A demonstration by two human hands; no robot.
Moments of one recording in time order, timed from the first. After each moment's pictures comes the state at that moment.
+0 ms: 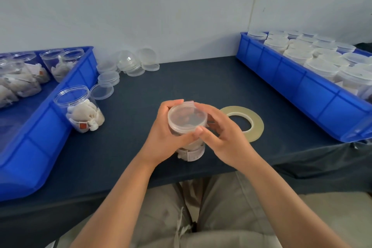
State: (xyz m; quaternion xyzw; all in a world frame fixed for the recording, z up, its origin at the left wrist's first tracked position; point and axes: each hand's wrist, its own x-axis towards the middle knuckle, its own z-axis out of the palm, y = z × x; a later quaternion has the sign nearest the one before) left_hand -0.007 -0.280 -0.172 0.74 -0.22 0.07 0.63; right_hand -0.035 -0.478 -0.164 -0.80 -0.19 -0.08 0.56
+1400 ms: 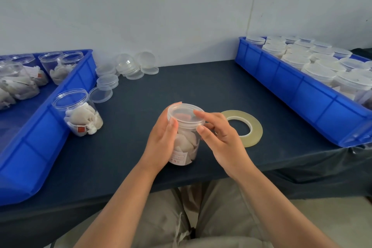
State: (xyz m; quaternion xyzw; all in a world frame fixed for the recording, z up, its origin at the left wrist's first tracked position) left_hand -0.005 -0.284 -0.179 0.72 -0.19 0.10 0.65; right_hand -0.042 -0.464 -0.165 -0.70 -0.15 -0.11 0.69
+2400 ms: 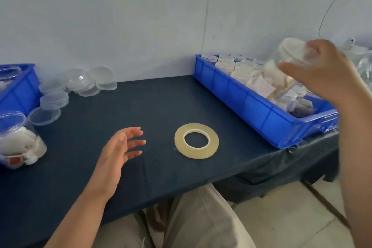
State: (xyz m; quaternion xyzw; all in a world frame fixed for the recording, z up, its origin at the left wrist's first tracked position) left_hand 0.008 -0.268 -0.191 0.67 -0.17 0.03 0.72; right_hand -0.051 -0.711 0.026 -0.90 0.20 -0.31 0.24
